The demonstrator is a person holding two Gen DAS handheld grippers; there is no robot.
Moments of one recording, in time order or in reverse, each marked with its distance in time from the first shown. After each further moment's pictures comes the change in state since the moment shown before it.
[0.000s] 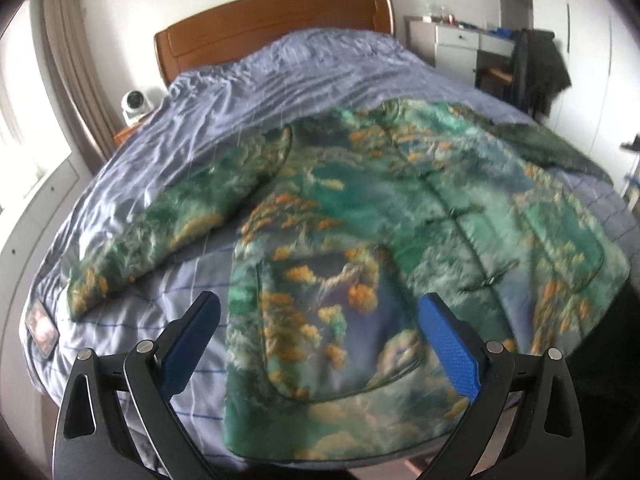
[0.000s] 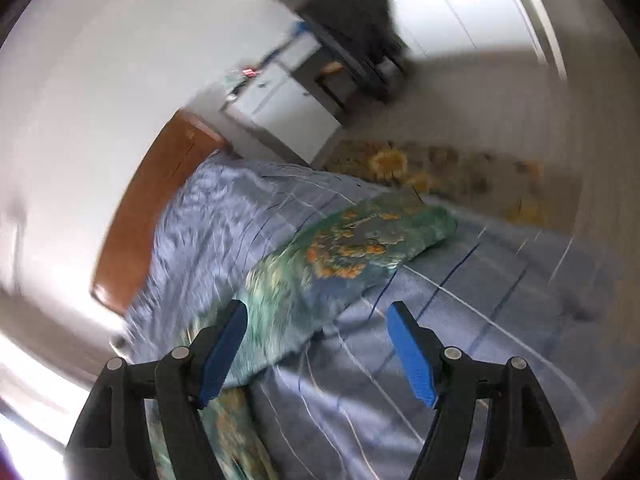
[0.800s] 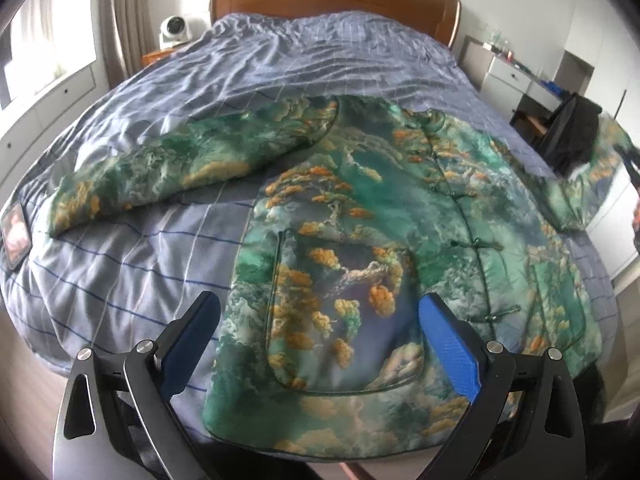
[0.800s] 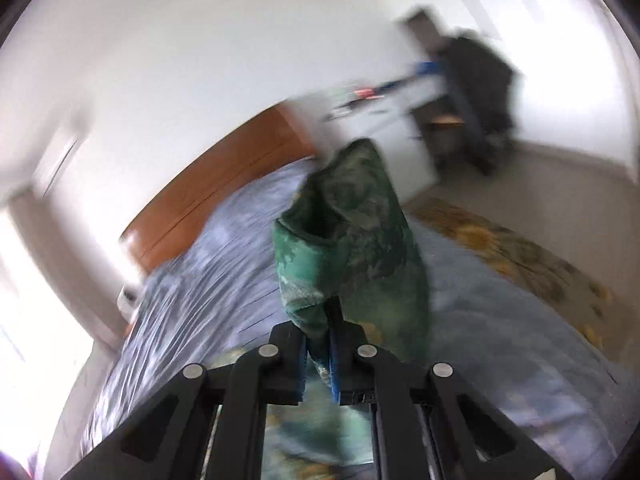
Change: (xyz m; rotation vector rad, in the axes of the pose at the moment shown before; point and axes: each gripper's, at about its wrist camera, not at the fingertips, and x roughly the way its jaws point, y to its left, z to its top) left arm 0.020 0.049 -0.007 -0.301 0.096 -0.045; right arm 0.058 0.242 -0.040 -0.535 -0.078 0.167
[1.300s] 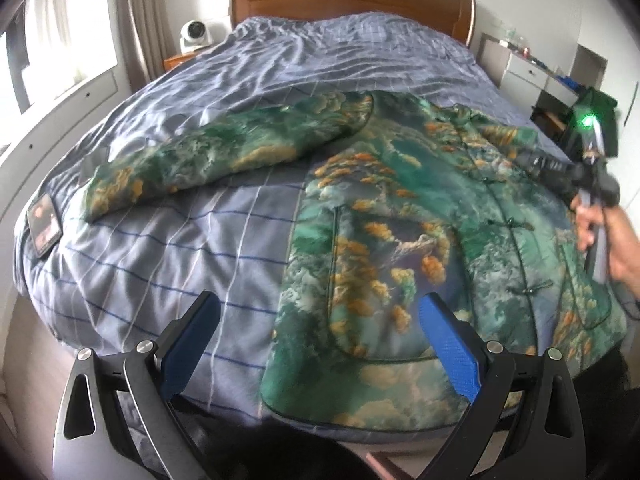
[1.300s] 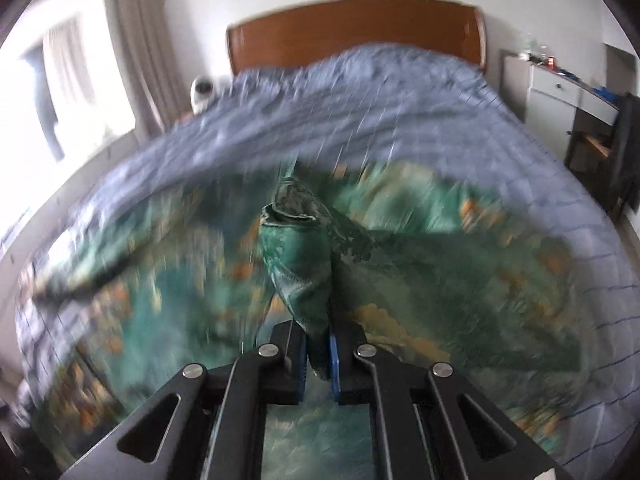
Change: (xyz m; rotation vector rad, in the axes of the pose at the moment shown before) left arm -0.009 0.029 -0.026 0.010 0.001 0.092; right arm 0.117 0.203 -0.218 -0.558 0.451 0.117
